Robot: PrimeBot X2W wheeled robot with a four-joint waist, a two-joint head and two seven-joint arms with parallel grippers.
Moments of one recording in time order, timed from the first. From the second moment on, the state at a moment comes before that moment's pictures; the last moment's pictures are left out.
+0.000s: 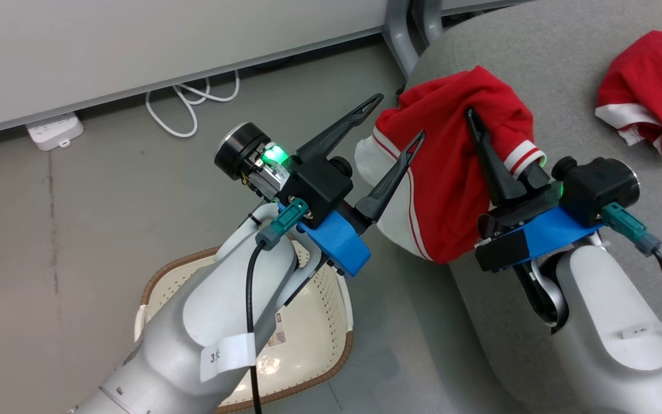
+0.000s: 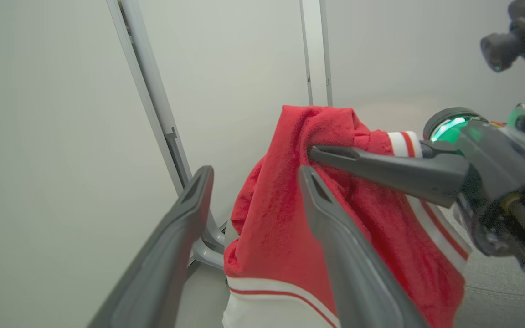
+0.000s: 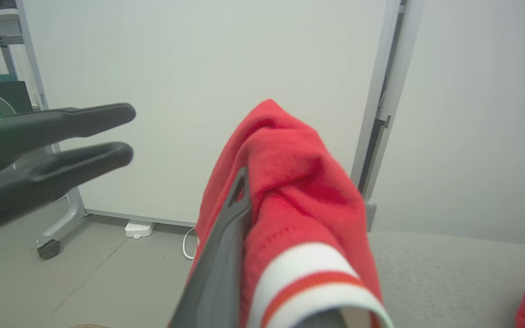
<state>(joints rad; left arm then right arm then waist) -0.78 0.10 -0.76 0.46 -0.29 -0.13 -0.26 -0.56 -0.16 0.28 0.34 0.21 0.13 -0.26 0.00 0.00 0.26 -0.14</state>
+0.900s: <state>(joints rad) -0.80 0.15 -0.95 0.44 -0.32 -0.13 -0.23 -0.43 -0.14 0.01 0.20 0.17 0.13 -0.26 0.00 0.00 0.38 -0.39</state>
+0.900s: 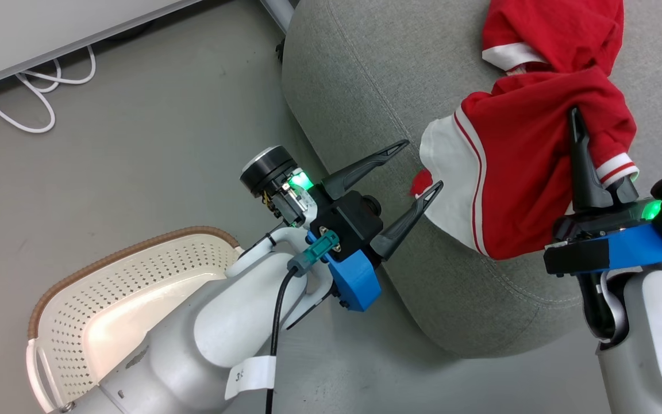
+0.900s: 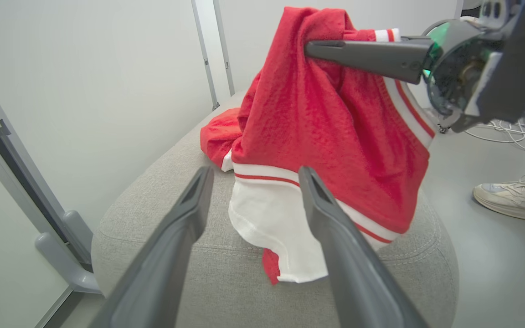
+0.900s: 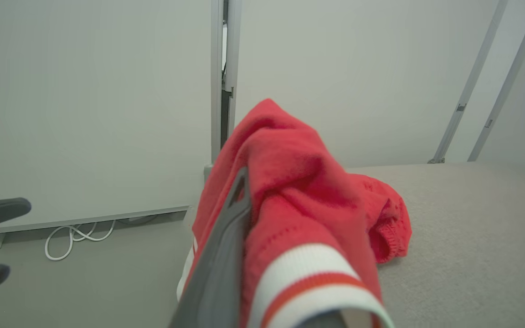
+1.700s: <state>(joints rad) -0.87 0.21 -0.96 0.38 -0.32 -0.12 -0.21 -0.71 -0.24 -0.10 0.12 0.14 0.13 -0.26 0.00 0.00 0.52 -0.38</state>
